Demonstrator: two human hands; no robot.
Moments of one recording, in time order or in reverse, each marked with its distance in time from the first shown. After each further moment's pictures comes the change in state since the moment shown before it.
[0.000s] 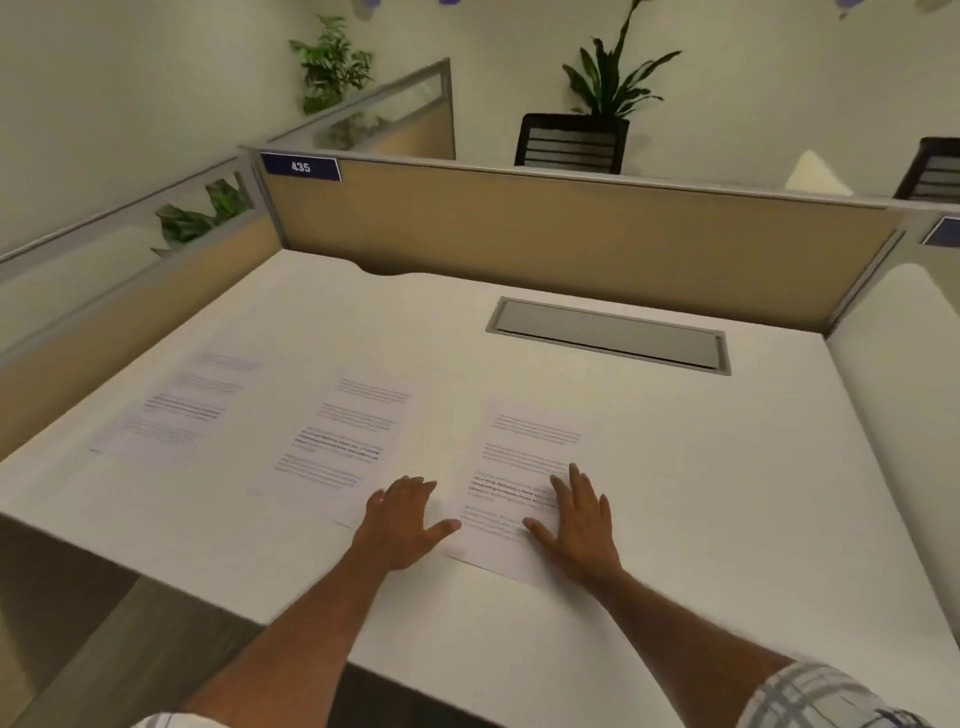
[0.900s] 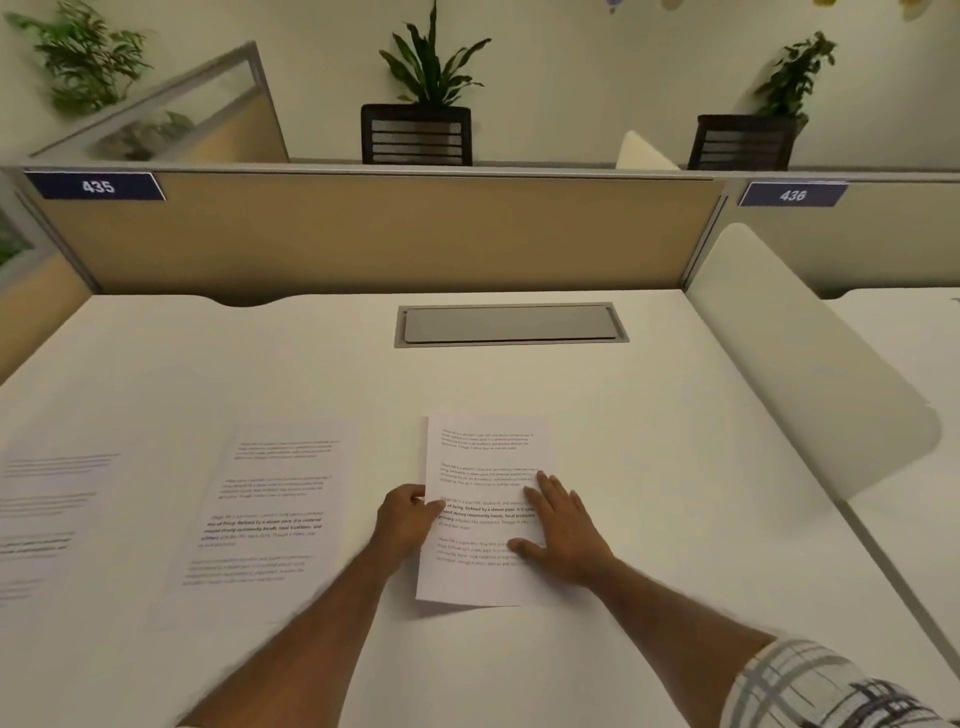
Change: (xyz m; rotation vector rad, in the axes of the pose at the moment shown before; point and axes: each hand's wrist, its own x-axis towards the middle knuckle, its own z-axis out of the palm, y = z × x) left_hand 0.099 0.024 -0.003 -0.845 -0.167 -0.127; right_hand 0.001 -0.003 0.002 -0.105 -0.059 0.151
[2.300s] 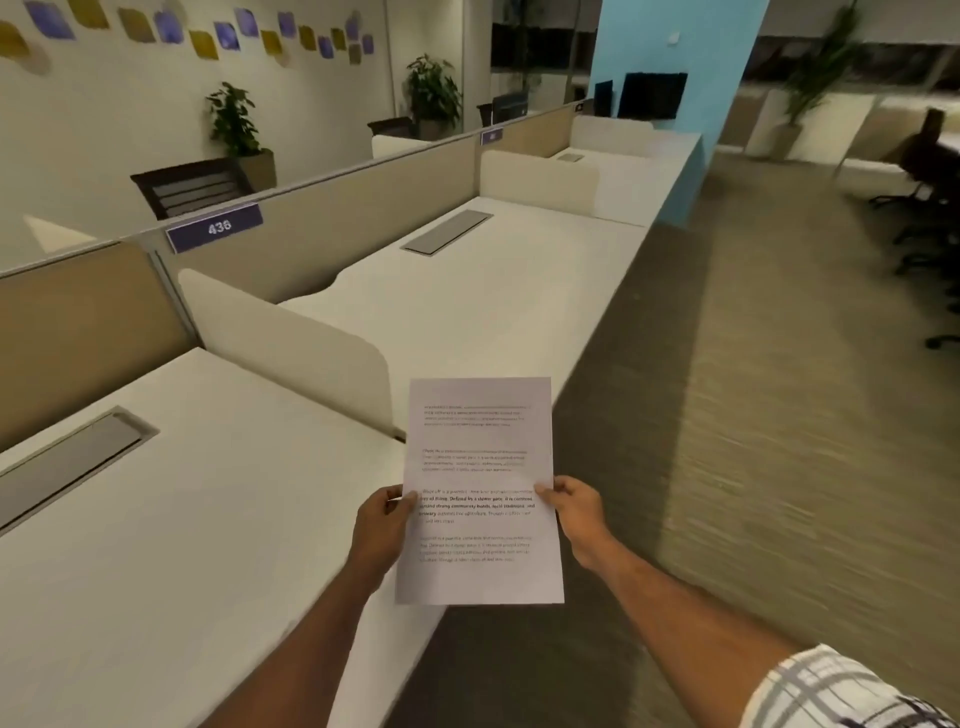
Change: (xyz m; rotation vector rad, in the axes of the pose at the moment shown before) left_hand -0.176 0.117 0.368 0.131 -0.786 0.510; right_hand -0.377 0.209 -0.060 1.401 1.231 0.964
